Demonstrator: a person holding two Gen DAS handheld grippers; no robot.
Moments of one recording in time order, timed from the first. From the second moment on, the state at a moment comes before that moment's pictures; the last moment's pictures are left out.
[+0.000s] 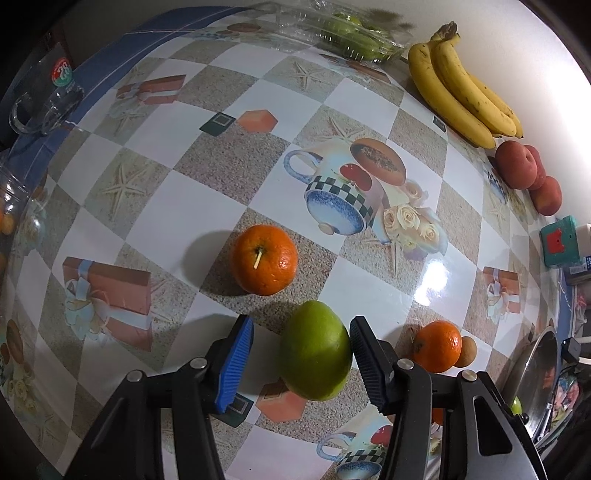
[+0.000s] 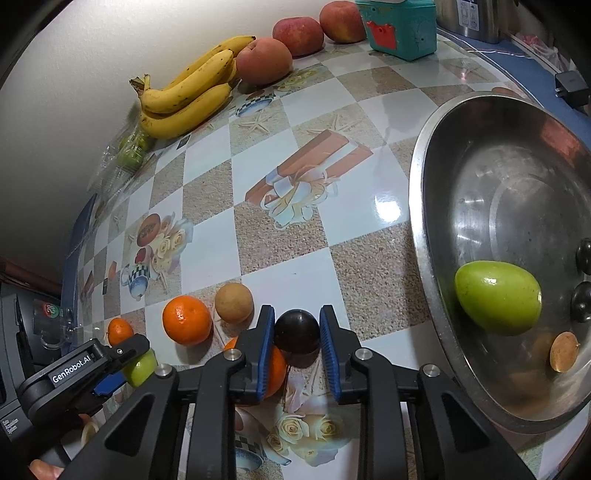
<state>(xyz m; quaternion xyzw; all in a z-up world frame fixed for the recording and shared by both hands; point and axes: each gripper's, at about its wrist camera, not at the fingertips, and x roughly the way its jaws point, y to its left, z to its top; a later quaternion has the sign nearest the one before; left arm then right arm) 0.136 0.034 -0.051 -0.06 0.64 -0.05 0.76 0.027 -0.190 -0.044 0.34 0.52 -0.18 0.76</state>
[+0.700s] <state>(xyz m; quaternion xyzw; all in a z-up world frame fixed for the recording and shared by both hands) 0.135 0.027 -0.052 -0.07 0.64 -0.07 0.76 0.018 -0.199 -0.031 0.36 0.50 -0.19 0.77</state>
